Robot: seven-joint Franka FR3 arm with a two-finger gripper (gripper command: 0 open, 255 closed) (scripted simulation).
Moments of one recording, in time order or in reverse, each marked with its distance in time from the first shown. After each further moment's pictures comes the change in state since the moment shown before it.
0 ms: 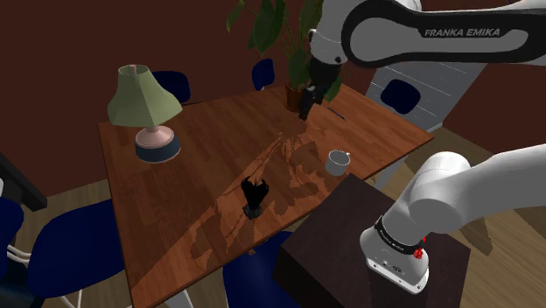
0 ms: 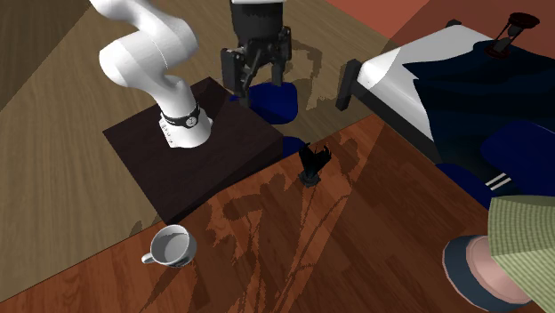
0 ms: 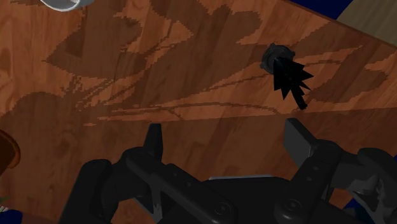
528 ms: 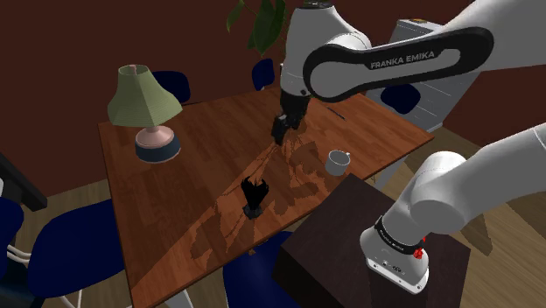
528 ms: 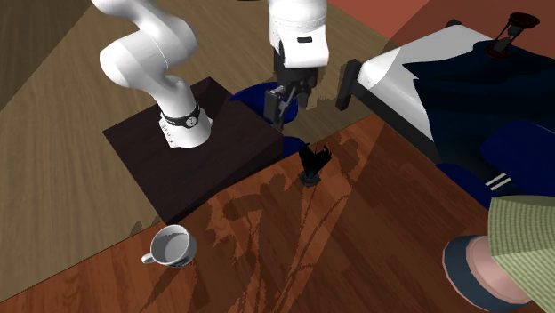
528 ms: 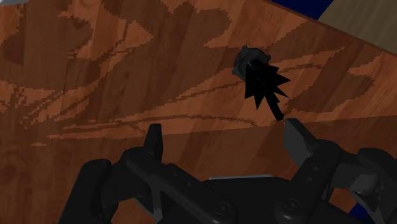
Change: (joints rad) arm 0.034 0.196 0.069 -0.038 0.063 0.175 0.088
